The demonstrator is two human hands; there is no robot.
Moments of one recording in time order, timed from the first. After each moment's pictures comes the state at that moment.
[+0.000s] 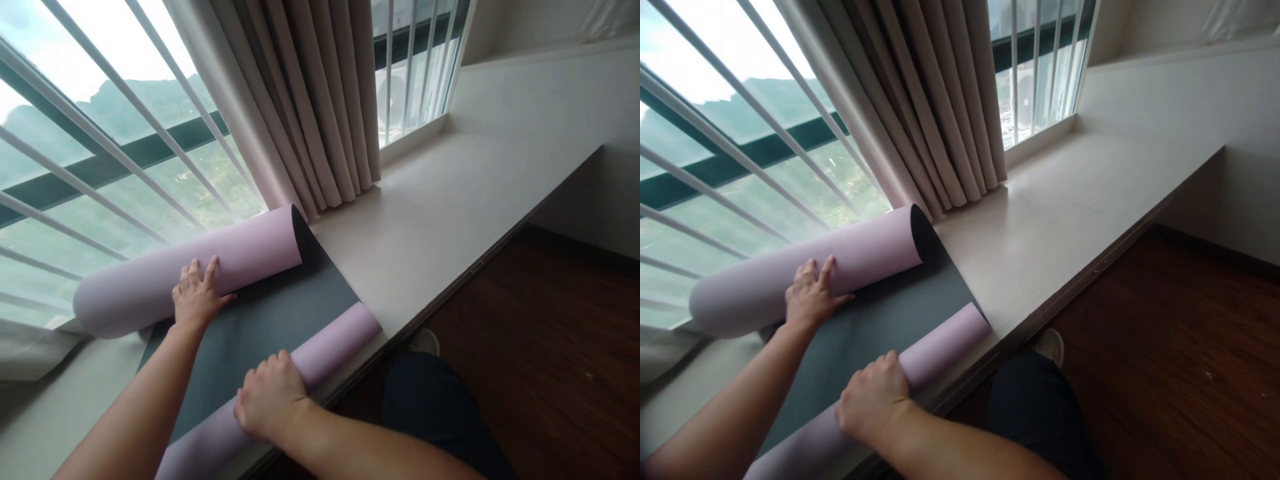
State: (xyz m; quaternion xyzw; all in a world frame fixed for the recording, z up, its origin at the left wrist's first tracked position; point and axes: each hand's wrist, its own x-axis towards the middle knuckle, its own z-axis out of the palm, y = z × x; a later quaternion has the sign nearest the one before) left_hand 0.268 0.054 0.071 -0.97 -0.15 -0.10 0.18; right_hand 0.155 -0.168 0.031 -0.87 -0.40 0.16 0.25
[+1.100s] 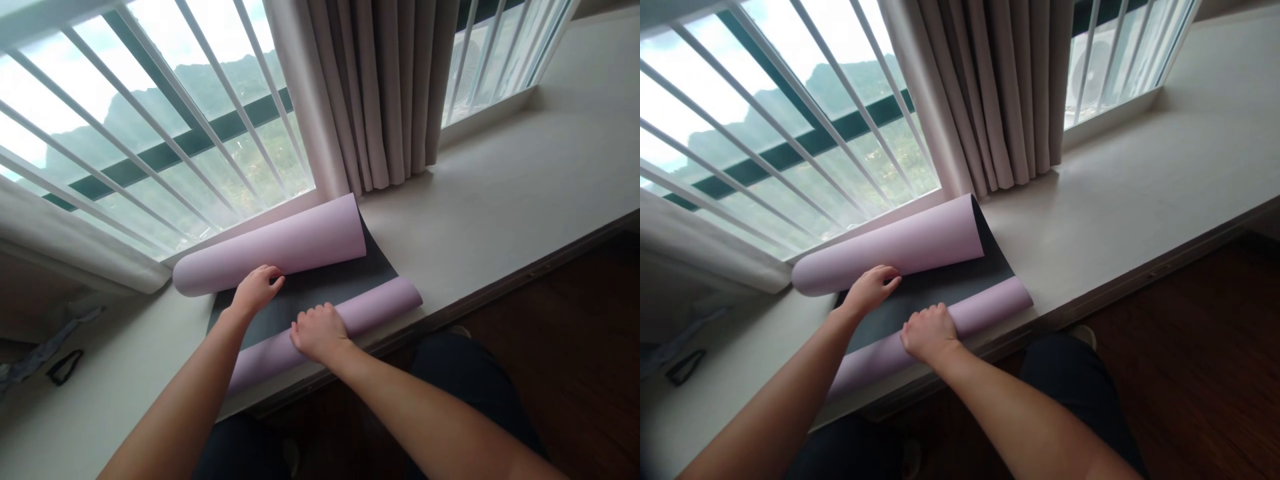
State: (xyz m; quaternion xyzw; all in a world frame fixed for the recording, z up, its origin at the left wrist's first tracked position) left_hand 0.182 0.023 0.075 -1.00 -0.07 -0.03 -0.04; right_hand 0.151 -0.177 0.014 -0.89 -0.39 0.07 0.23
